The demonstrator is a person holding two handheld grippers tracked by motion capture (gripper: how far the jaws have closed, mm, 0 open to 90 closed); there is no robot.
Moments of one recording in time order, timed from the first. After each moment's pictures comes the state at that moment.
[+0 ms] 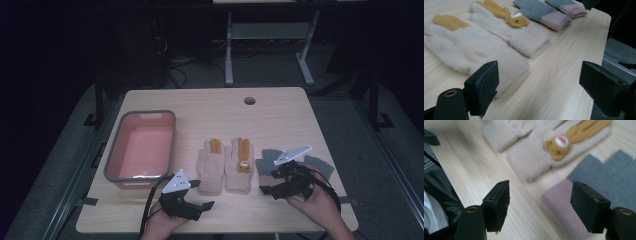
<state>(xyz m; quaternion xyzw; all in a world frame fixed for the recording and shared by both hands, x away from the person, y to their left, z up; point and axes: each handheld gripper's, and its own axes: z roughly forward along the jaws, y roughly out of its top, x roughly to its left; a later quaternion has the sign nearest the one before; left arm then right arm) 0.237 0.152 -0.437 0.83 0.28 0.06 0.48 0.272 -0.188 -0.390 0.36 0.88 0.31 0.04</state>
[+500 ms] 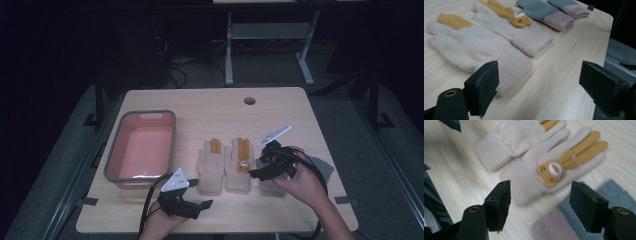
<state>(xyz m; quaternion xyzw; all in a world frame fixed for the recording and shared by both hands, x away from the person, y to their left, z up) 0.239 0.155 -0.437 0.83 0.29 0.06 0.48 0.315 -0.153 -0.372 0.35 0.89 0.28 0.04</state>
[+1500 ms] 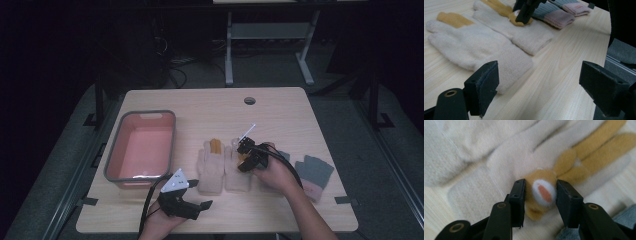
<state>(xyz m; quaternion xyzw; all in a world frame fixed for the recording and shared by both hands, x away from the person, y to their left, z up) 0.239 0.155 -0.440 0.83 0.29 0.06 0.47 0.369 -0.105 -0.433 0.36 0.91 0.17 0.04</state>
